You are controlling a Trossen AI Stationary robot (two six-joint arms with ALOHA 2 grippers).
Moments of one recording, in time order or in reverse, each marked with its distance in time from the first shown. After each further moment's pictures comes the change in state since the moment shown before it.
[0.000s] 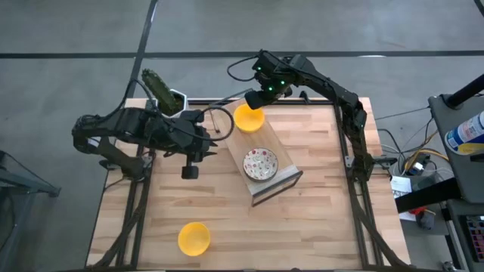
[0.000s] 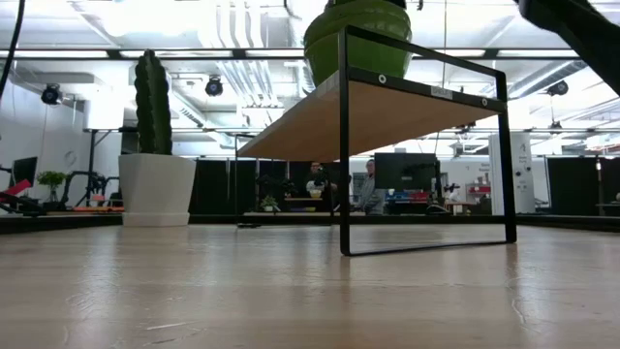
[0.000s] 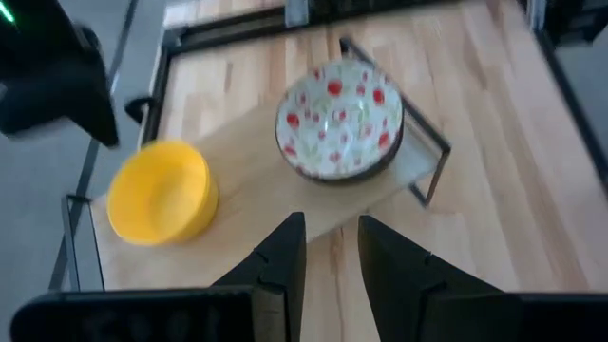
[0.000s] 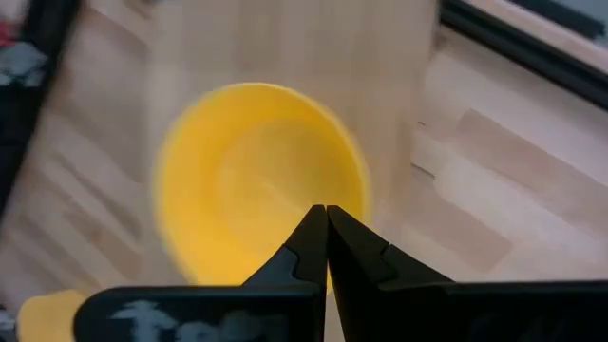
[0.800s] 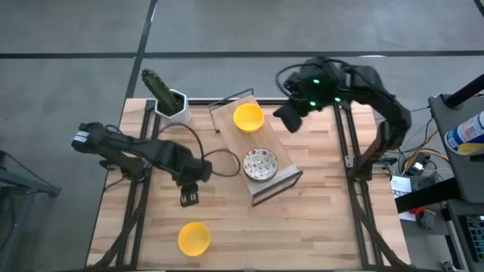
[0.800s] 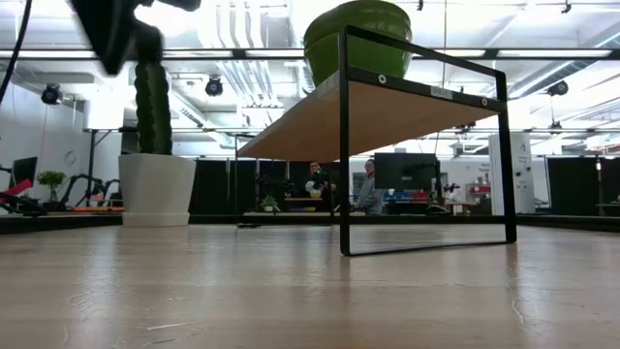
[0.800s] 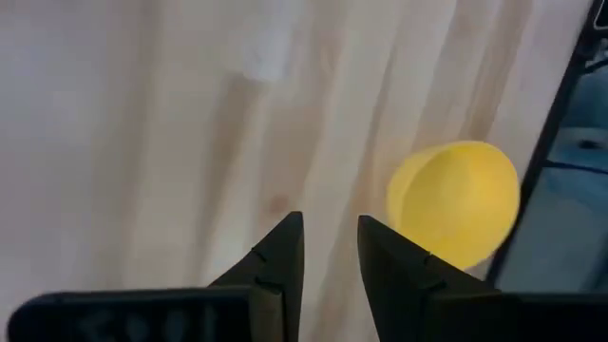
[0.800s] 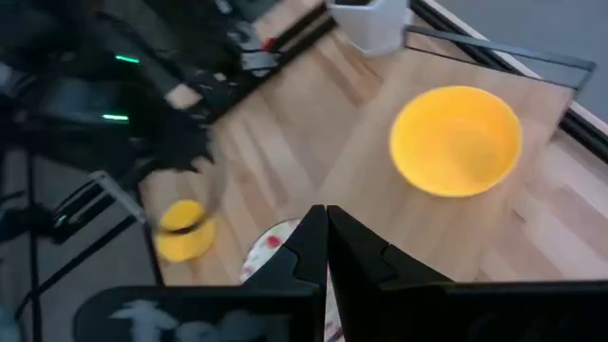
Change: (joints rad) left arm -0.056 -0.038 -0.614 0.017 0.410 -0.543; right arm 0.306 -0.386 0.018 0.016 0.063 -0.054
